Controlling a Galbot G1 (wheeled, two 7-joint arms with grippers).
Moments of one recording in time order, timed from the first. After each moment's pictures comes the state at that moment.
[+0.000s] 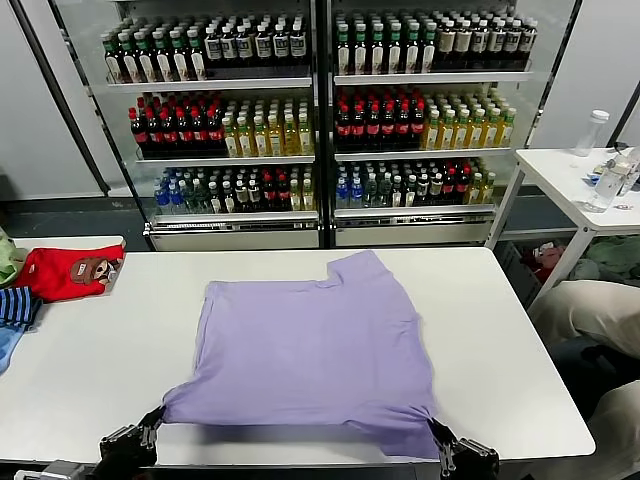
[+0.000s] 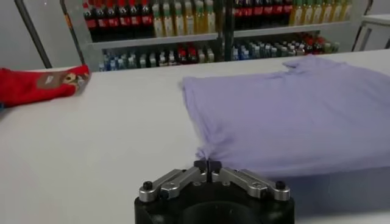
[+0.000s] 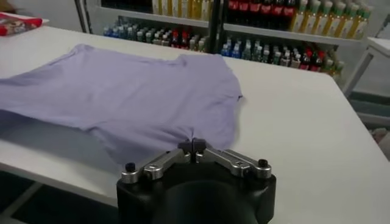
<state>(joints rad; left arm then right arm) 1.92 -0.99 -0.80 -2.29 -0.60 0.38 -0.11 -1.92 0.97 0.54 2.50 0.41 -0.44 0.19</state>
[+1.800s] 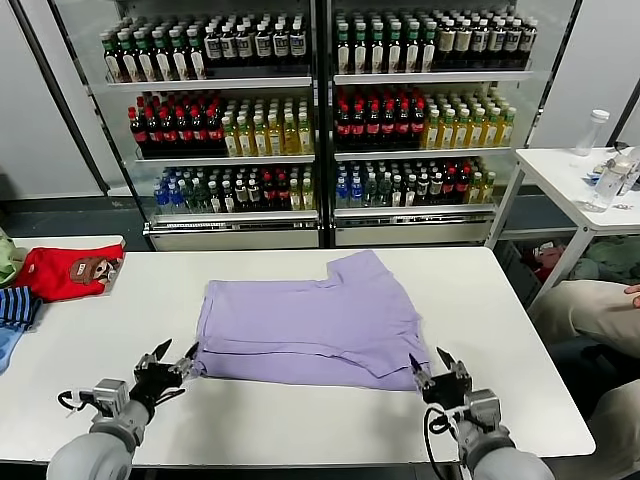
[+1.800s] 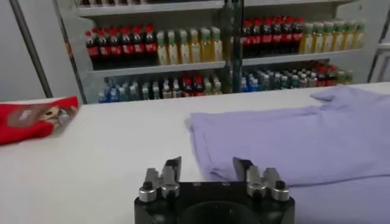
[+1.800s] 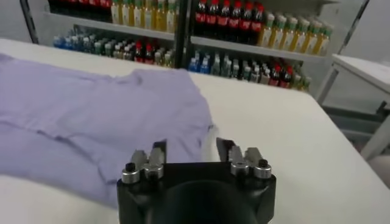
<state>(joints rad) 1.47 -1.07 -0.61 -2.00 -0.51 0.43 -0.05 -1.50 1.06 0.35 2.21 0.40 -0.57 0.27</state>
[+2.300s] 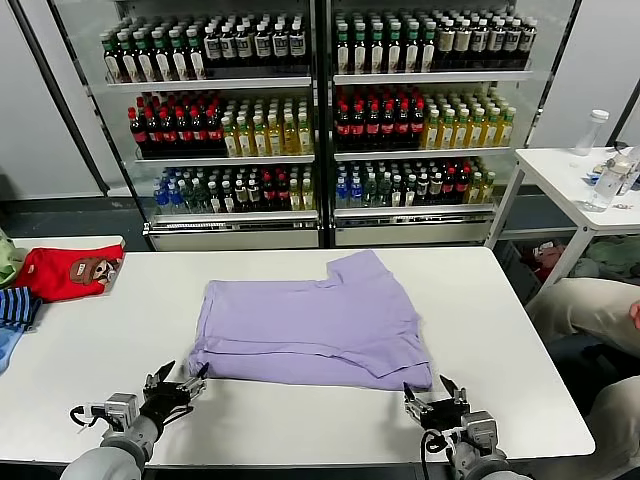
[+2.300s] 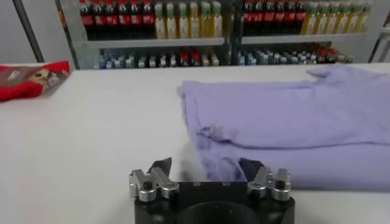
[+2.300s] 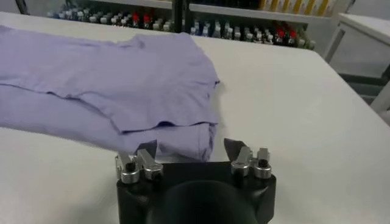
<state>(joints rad) 1.48 -1.09 -0.58 -1.96 -0.51 0.46 -0.06 -1.52 1.08 0.33 2.19 0.44 -0.57 0.30</state>
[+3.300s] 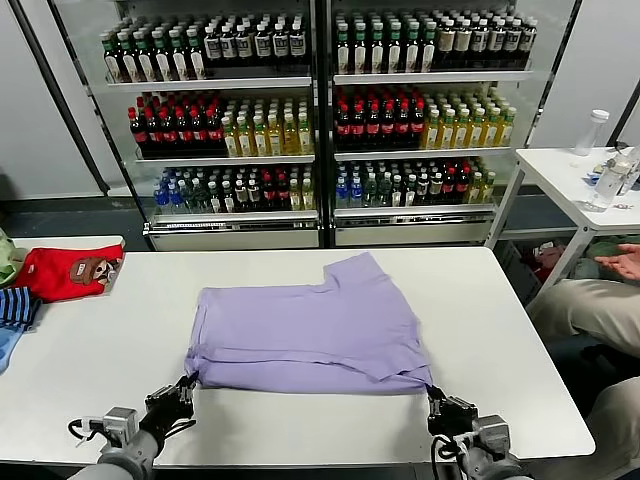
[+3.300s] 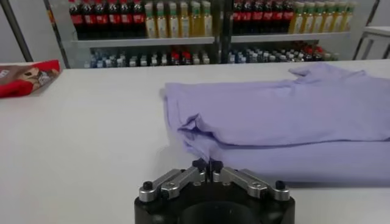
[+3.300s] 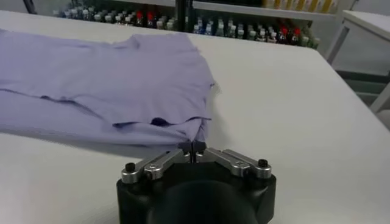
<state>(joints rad) 1.63 -1.06 -0.61 -2.10 -0.51 0.43 -0.06 -1.69 1.02 0.45 2.34 0.45 -0.58 0.25</state>
